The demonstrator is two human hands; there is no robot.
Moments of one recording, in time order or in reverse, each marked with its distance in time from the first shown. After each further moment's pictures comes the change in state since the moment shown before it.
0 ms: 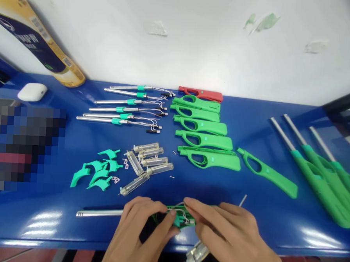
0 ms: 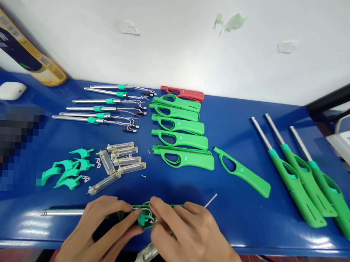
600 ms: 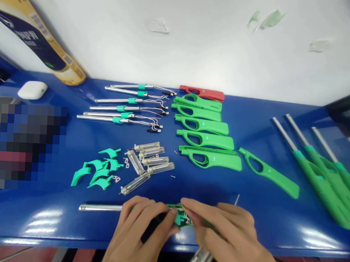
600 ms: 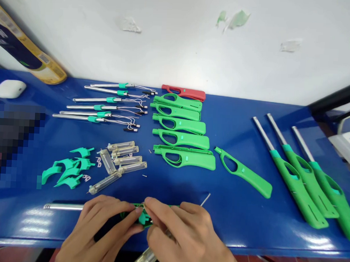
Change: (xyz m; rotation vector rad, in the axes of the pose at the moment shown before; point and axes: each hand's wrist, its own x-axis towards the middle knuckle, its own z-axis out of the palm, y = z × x) left_hand 0.006 0.002 -0.002 0.008 0.023 0.005; right_hand 0.008 -0.009 0.001 0.140 0.073 0.115
